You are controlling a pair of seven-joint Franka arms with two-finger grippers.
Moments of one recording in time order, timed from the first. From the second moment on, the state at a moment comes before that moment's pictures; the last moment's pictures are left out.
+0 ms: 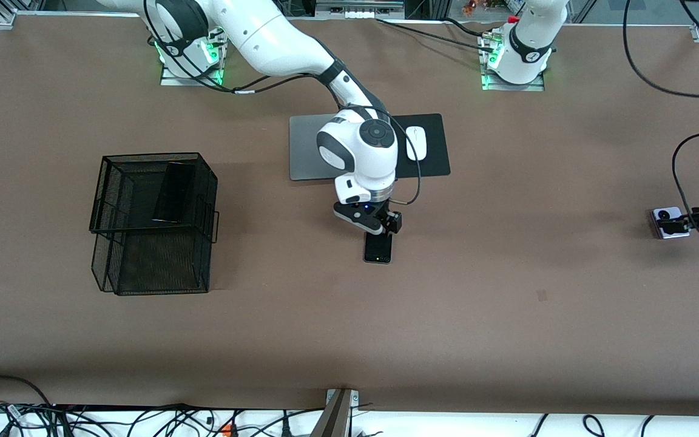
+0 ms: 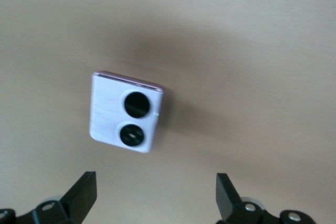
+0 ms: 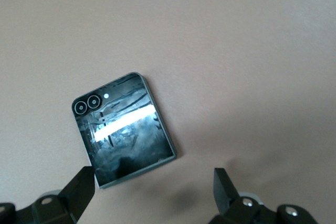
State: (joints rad) left arm 0.70 0.63 -0.23 -1.62 0.30 1.96 -0.05; right arm 0.93 1.05 -0.12 -1.09 -0.17 2.33 1.48
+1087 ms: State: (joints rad) left arm 0.79 0.64 -0.24 -1.80 0.30 2.34 0.22; right arm 0.93 1.11 -0.14 -1.05 -0.40 2.45 1.44
